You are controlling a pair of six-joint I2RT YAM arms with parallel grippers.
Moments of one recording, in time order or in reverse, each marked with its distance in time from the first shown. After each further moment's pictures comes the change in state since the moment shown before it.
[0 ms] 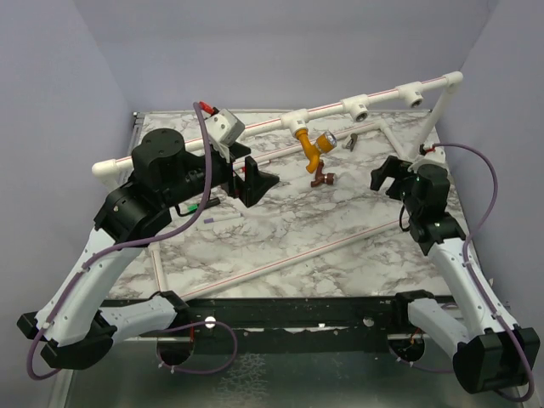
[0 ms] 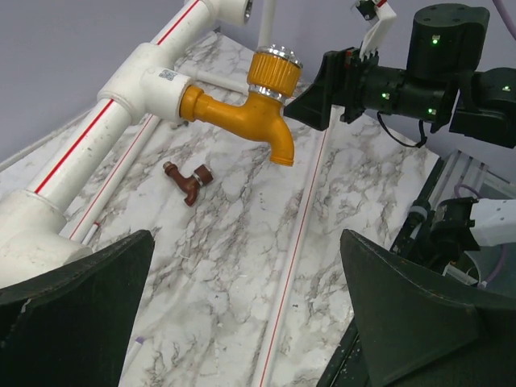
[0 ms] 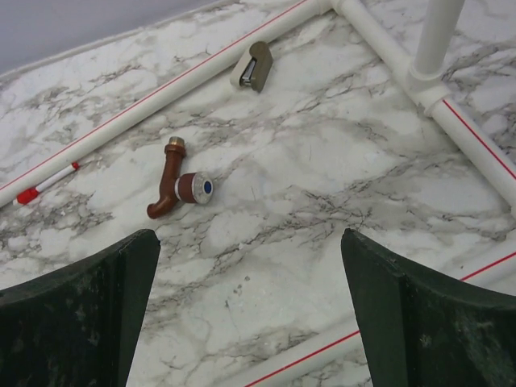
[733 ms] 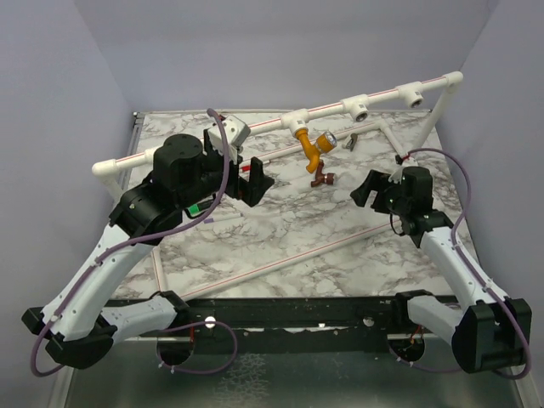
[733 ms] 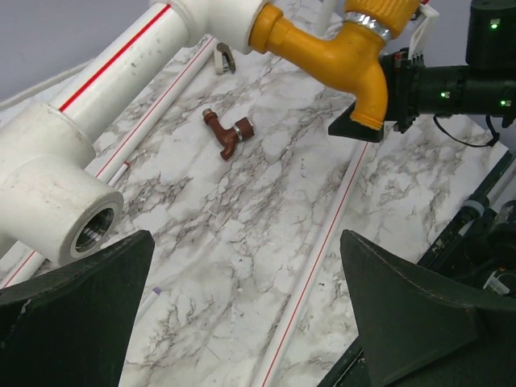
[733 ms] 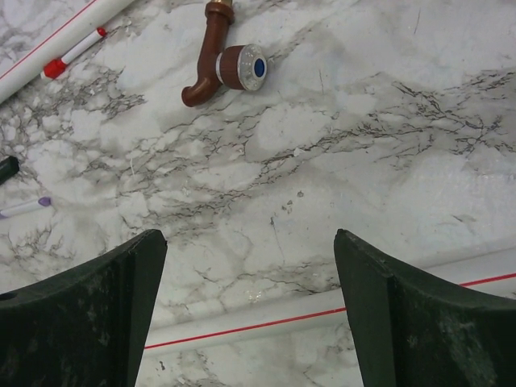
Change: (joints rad) left arm 0.000 -0.019 -0.114 -0.014 -0.143 -0.014; right arm 0.000 0.102 -0.046 -0.103 -0.299 0.071
